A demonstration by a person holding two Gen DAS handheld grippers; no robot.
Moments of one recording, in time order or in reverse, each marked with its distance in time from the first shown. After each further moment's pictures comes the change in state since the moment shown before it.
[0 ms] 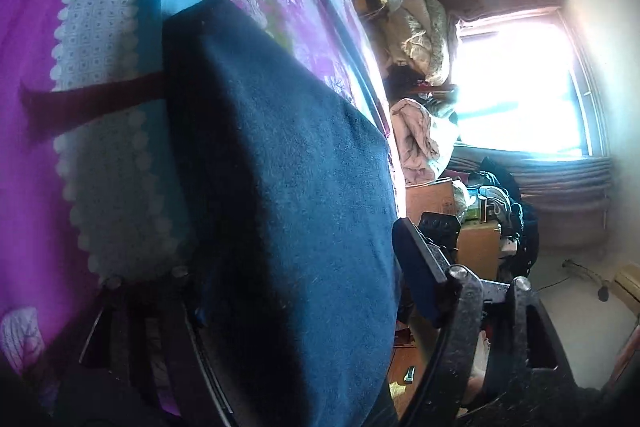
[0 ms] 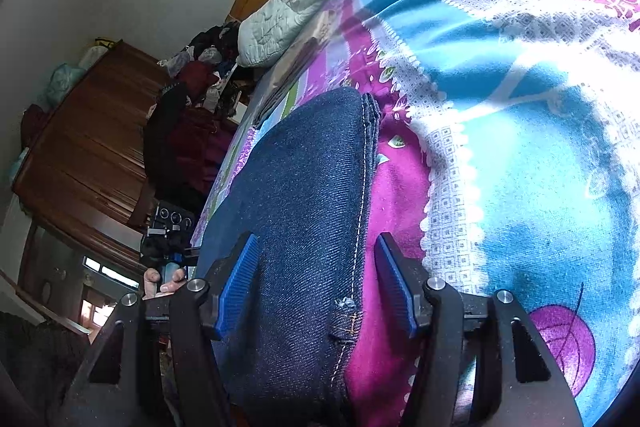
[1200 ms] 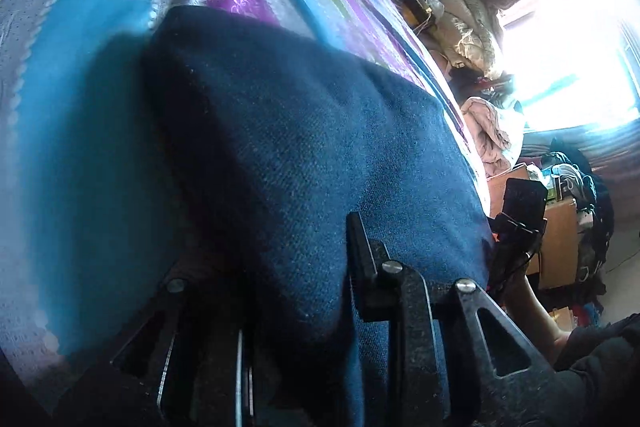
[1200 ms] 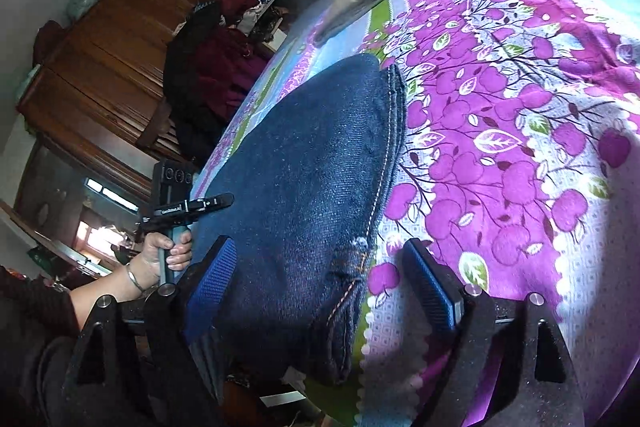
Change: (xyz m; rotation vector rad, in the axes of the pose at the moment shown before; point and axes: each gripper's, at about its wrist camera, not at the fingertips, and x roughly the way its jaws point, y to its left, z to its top) left arm -0.085 0.036 -0.038 0.153 -0.104 0.313; right arm 0.110 0.102 -0.042 -0.189 0.238 0.067
